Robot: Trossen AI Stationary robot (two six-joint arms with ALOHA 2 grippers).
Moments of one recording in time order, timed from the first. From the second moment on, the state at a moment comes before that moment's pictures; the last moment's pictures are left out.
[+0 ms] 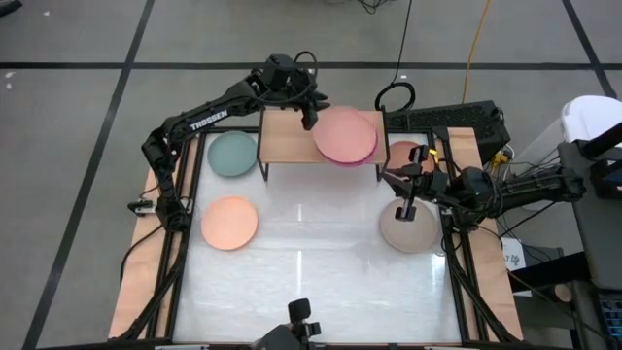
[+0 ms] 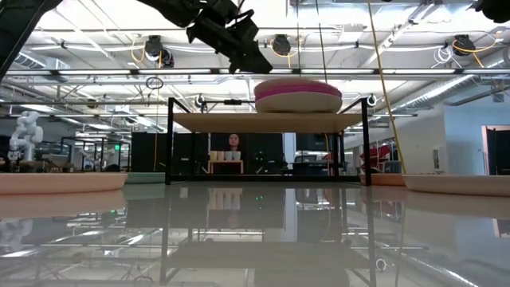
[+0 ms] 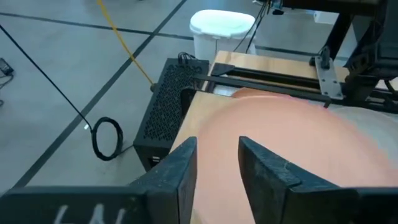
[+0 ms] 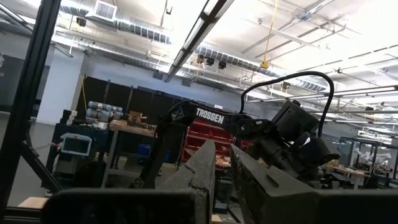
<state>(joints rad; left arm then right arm) 0.63 1.86 1.78 -0.37 0.34 0.20 0.12 0.76 0.45 0.75 0.26 -0.34</state>
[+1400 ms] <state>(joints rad) 0.57 1.47 0.88 0.41 0.34 -0.02 0.08 0.77 0.46 0.59 0.45 -0.28</state>
